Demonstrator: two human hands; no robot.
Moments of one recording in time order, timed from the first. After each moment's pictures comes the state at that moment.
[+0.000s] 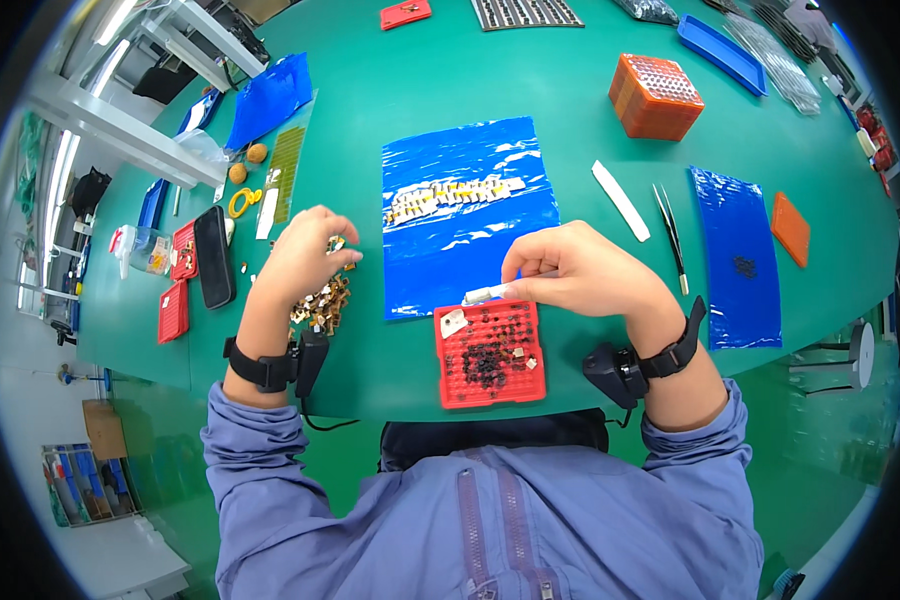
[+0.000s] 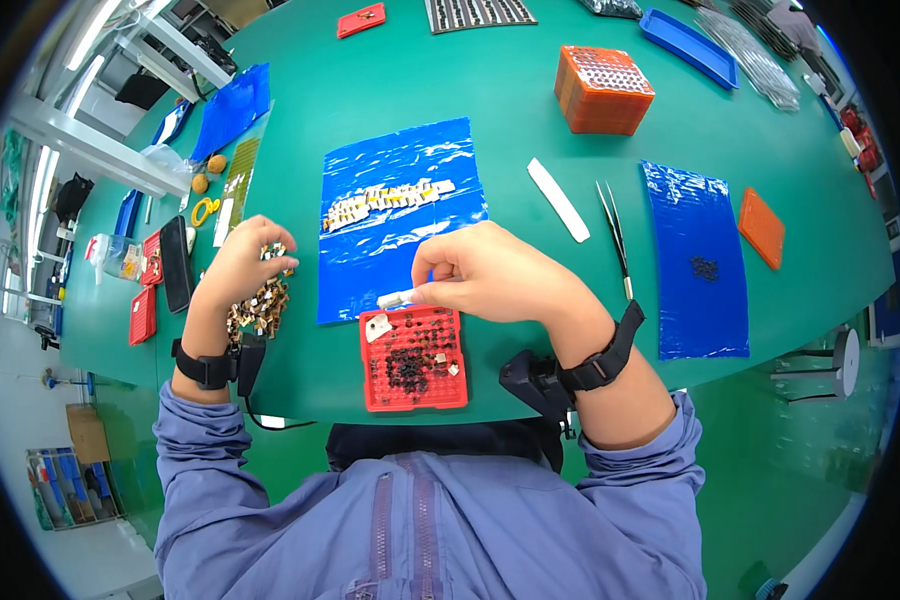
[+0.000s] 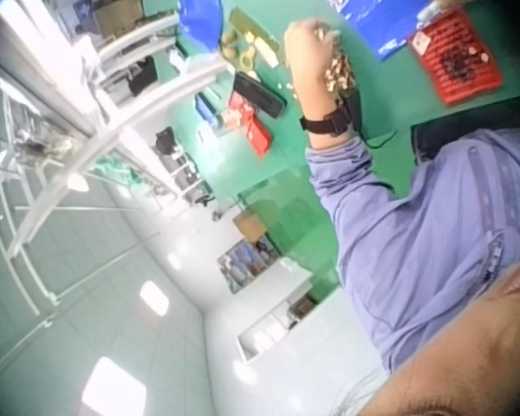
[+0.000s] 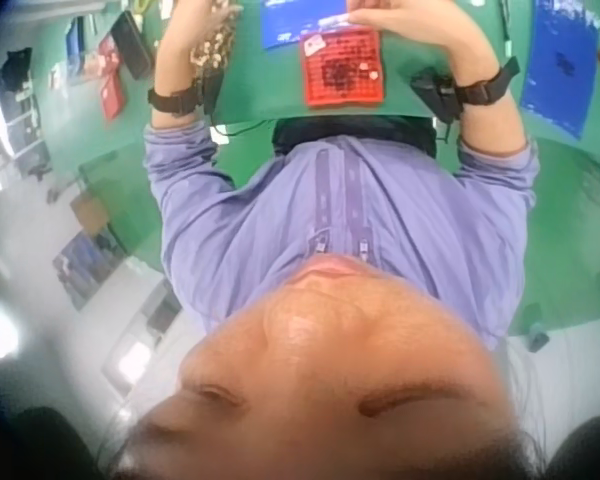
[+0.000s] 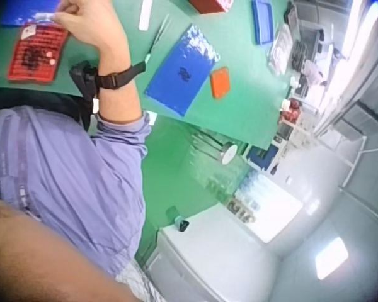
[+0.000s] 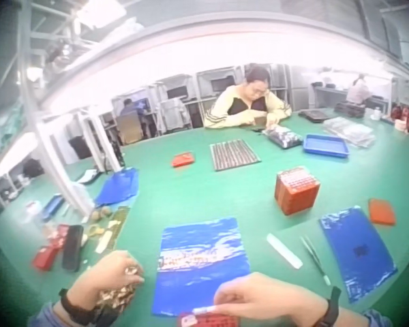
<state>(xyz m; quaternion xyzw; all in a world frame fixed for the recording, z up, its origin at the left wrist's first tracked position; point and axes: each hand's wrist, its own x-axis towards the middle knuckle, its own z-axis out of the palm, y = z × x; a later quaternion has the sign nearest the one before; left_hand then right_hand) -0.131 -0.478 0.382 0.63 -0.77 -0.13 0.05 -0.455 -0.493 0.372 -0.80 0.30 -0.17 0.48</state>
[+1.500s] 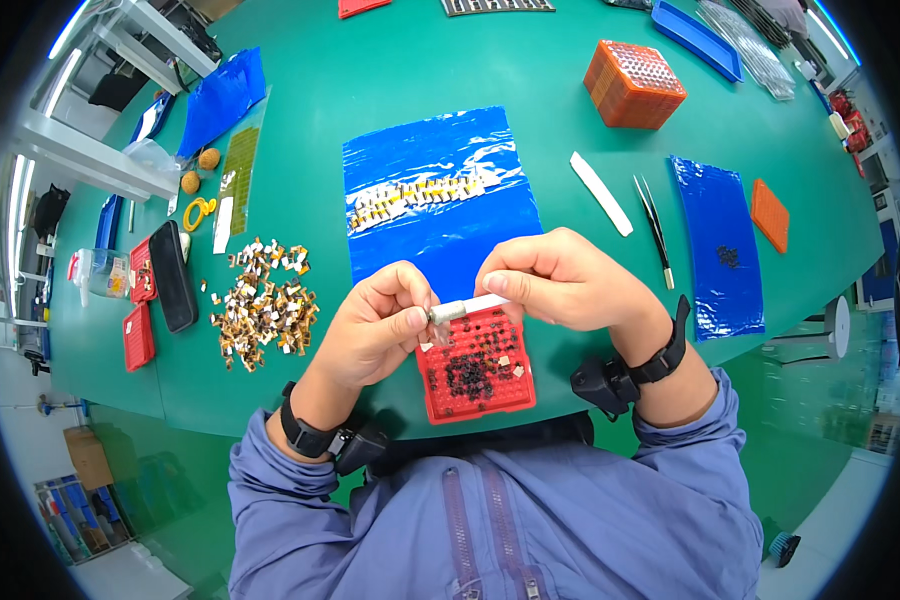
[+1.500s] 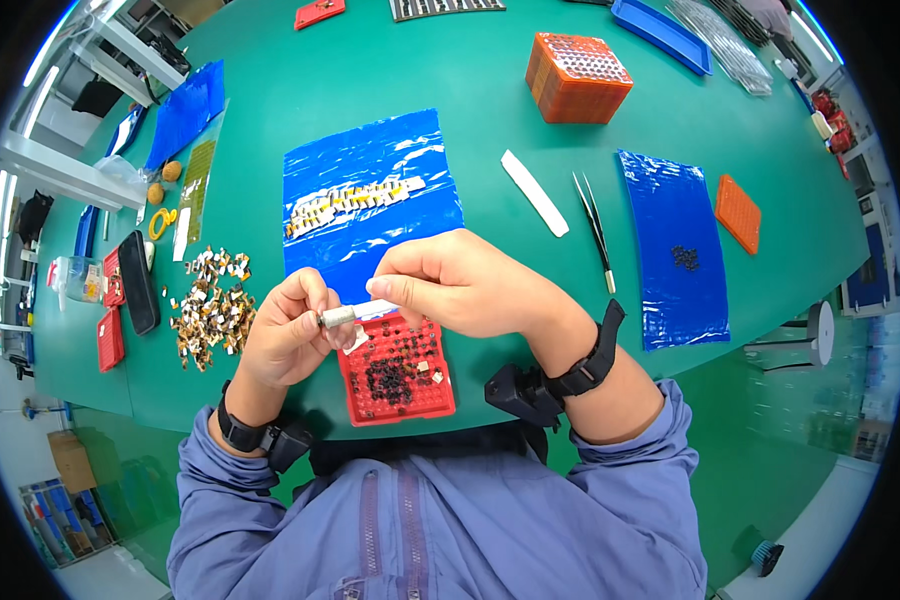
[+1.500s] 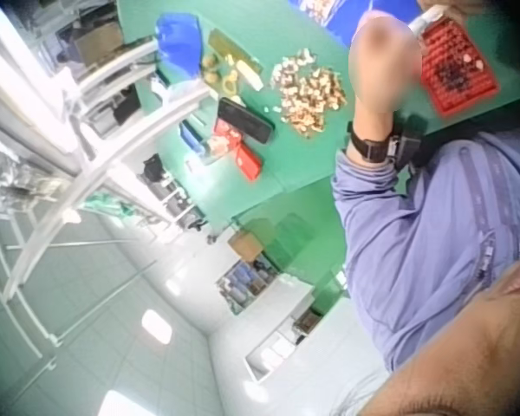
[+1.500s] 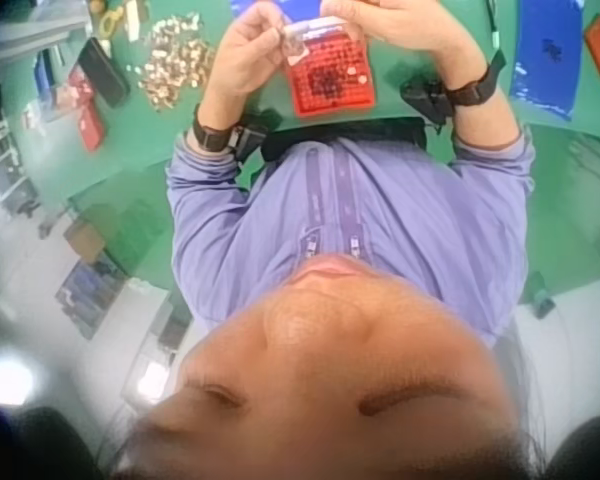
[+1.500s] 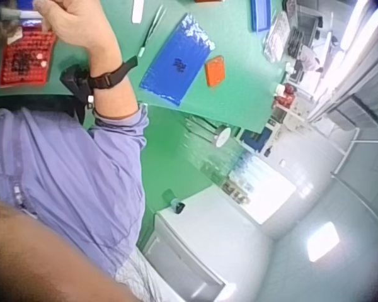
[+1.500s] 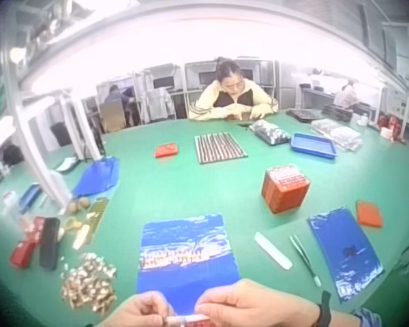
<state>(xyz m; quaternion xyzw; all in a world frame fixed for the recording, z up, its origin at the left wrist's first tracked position) -0.219 -0.435 0.333 0.18 -0.36 -0.79 0.46 -0.448 -0.487 0.373 -0.67 0.24 -0.24 0.66</state>
